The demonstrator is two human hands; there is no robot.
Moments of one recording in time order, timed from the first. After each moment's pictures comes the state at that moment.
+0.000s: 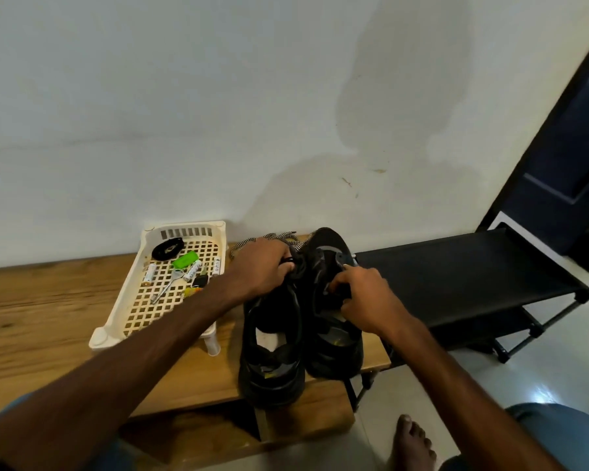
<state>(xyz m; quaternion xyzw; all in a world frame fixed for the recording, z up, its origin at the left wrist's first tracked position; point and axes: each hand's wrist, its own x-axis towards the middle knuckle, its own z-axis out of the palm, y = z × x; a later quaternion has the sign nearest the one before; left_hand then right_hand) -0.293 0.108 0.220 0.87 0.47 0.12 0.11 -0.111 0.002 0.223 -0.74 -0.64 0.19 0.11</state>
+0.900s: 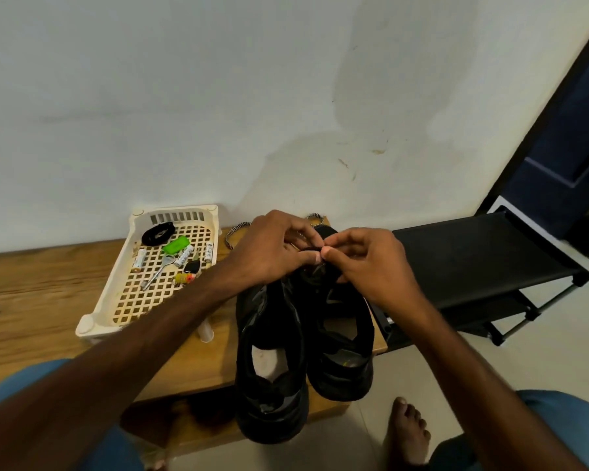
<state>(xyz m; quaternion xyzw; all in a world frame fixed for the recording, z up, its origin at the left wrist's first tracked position) -0.281 0.074 0.249 0.83 0.39 0.25 0.33 -0.112 -0.009 0.239 -0.67 -0.53 0.27 0.43</state>
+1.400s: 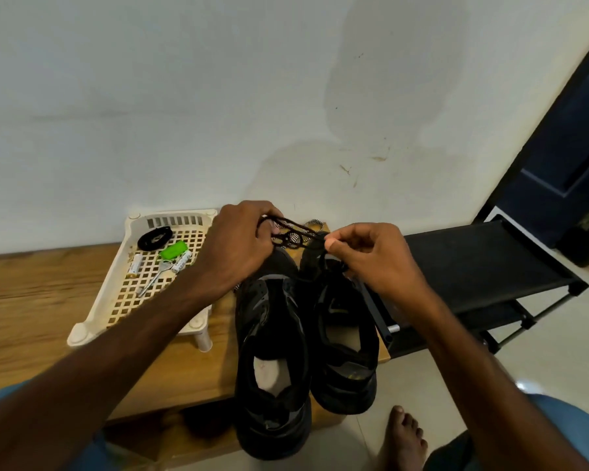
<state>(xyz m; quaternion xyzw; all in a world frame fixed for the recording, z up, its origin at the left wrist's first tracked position) -0.310 0.100 0.243 0.81 0.45 0.35 0.15 -0.106 0.007 0.246 -0.65 -0.55 0.27 0.45</state>
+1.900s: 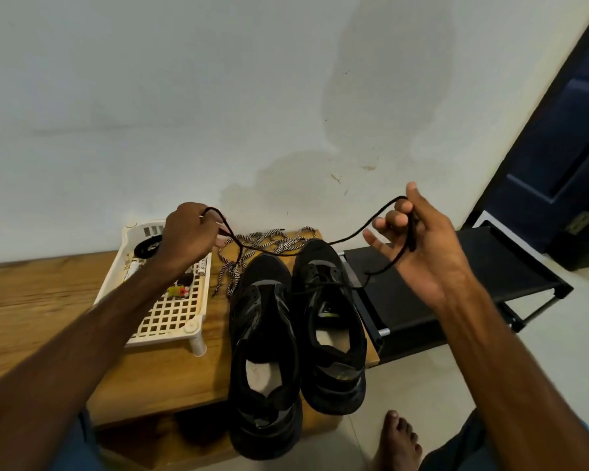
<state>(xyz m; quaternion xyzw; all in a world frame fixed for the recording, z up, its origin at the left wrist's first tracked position) -0.350 0.138 0.239 0.68 0.59 0.35 0.26 -0.056 -0.006 0.277 -0.40 -0.31 0.53 0.68</state>
